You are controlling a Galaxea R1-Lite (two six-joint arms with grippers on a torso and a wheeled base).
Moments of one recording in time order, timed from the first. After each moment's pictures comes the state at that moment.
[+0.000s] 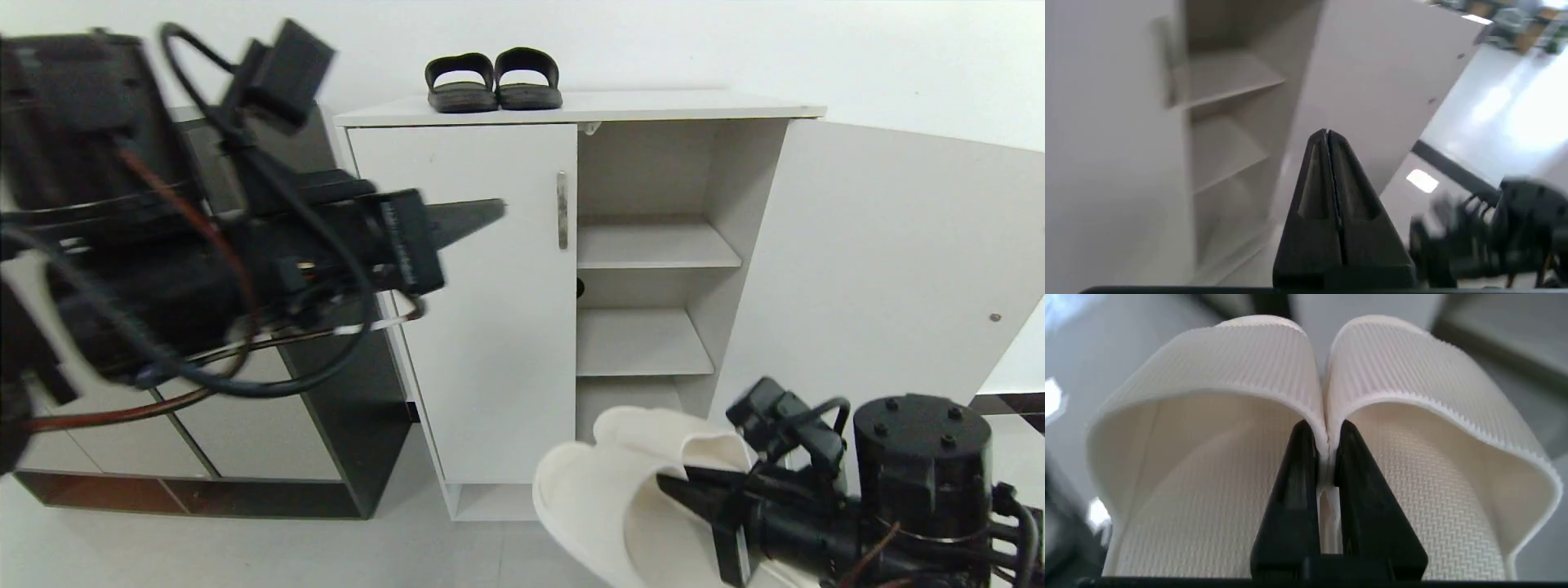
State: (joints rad) left arm -0.56 1.41 -0.98 -0.49 -0.22 -0.19; right arm 0.77 1.63 -0.45 -0.86 -0.02 0.09
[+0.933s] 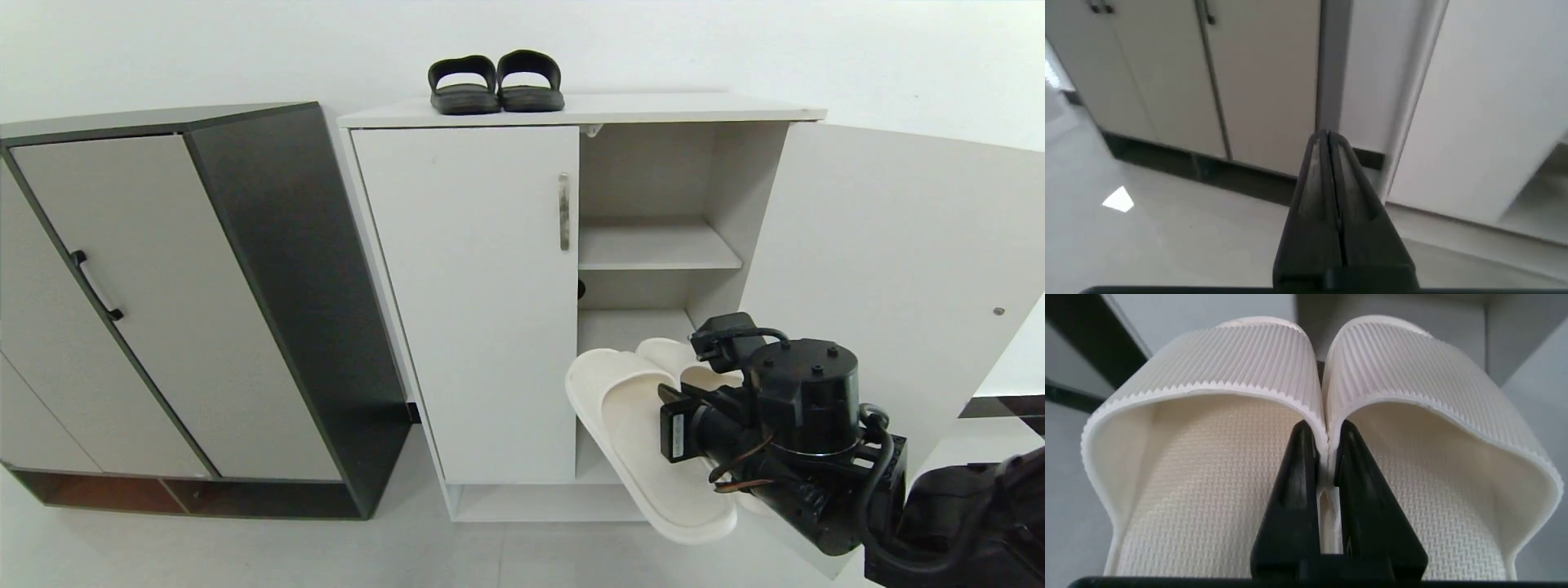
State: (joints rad) left arm -0.03 0.12 -0.03 -0.05 0.31 0.02; right arm 0.75 1.81 -0.68 -0.86 -0.43 0.16
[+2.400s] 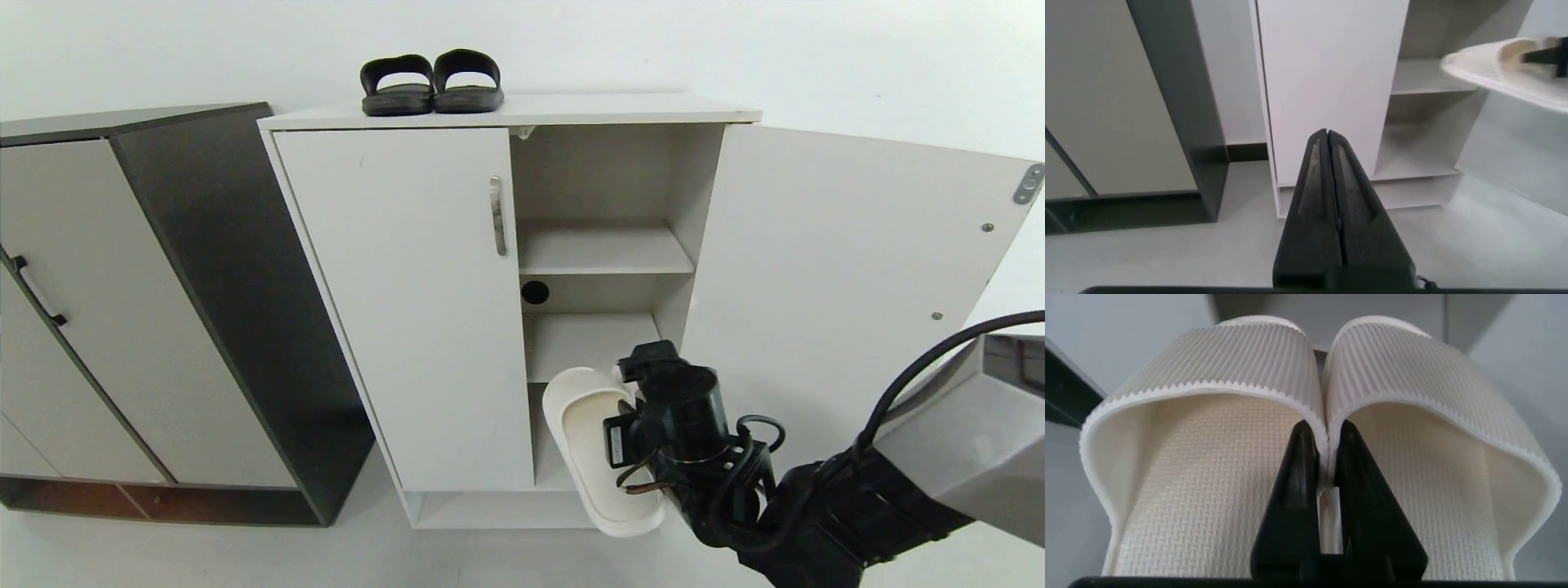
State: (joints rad) left arm 0.00 0.00 0.00 0.00 -0.04 0.01; right arm 0.79 2.08 -0.88 -0.86 -0.56 0.19
